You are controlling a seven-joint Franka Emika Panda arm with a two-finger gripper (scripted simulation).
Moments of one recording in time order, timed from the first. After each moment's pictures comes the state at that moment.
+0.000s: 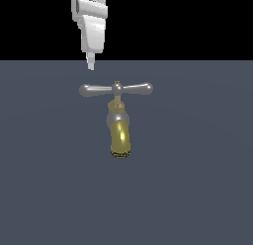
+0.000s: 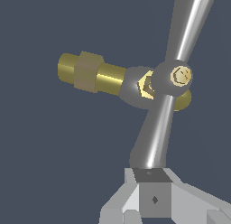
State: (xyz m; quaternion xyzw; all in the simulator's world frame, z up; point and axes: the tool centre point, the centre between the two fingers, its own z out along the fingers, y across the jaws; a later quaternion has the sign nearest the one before) arm 0.030 0.113 0.269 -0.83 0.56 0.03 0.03
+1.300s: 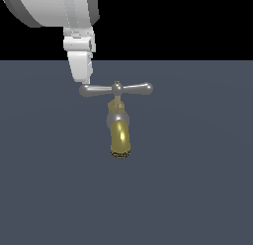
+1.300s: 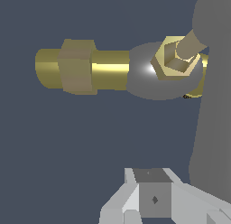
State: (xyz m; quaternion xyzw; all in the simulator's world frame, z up) arm 0.052 0.141 0.197 -0.76 0.65 0.00 0.00
